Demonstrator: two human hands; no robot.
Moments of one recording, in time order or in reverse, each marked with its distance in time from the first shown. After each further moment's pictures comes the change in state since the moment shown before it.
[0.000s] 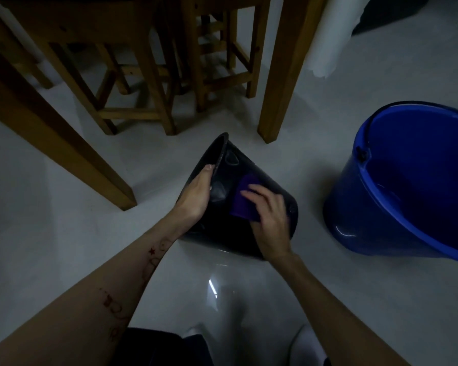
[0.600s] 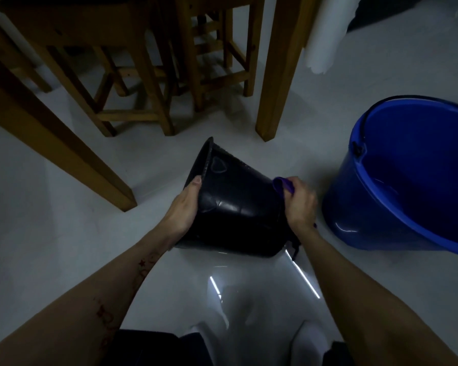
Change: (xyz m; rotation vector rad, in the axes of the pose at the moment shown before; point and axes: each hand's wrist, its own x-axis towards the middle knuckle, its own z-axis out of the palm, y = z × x) left_hand -0.012 -0.026 -0.014 0.033 -0.092 0.035; right_hand 0.030 0.086 -0.004 -0.163 -0.053 0.595
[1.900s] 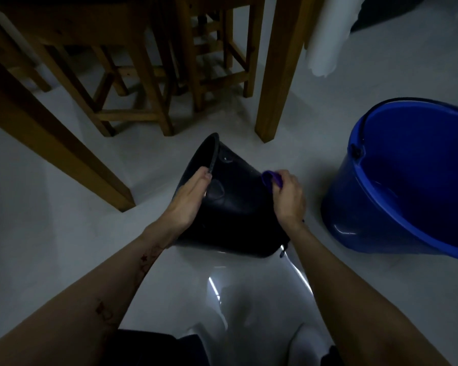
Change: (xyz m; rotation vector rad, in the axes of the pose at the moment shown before) left_hand -0.002 0.021 0.008 0.064 -0.020 0.166; right_hand 0.002 -0.031 0.000 0.062 -0.009 -0.063
